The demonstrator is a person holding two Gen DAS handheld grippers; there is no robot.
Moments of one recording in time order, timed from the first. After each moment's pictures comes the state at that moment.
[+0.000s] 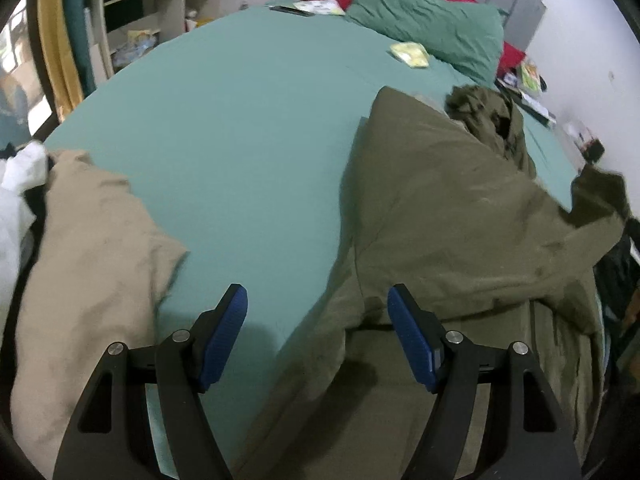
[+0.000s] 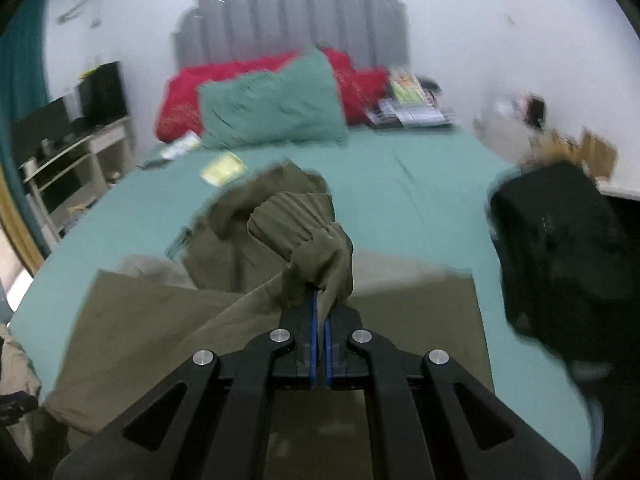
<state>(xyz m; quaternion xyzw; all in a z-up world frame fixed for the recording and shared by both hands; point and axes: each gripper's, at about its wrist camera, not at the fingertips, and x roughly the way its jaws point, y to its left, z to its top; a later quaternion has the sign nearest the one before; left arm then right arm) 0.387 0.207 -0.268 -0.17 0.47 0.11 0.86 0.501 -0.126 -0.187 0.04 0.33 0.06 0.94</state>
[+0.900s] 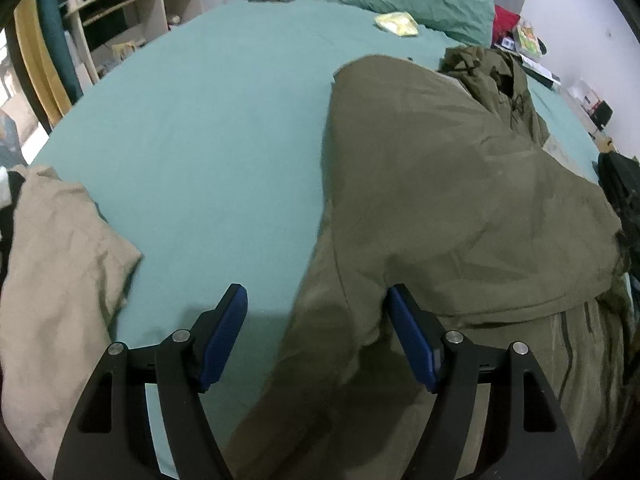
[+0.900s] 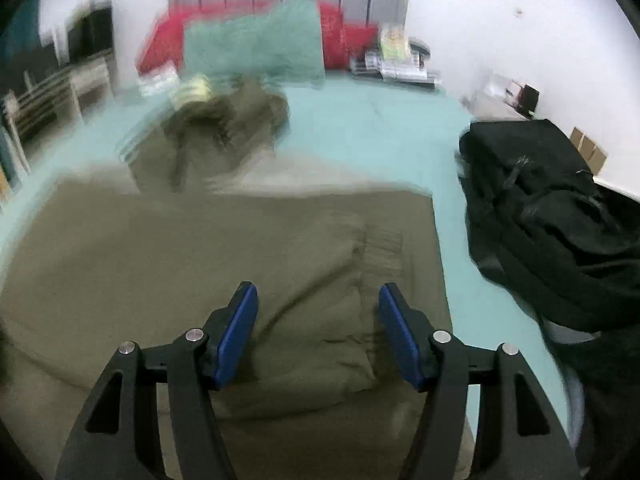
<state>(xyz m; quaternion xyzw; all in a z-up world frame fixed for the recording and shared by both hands) 0.408 0.178 -0.291 -0.11 0.48 0.12 0.86 0.484 -0.163 -0.252 -0.07 0.42 0.02 0.91</state>
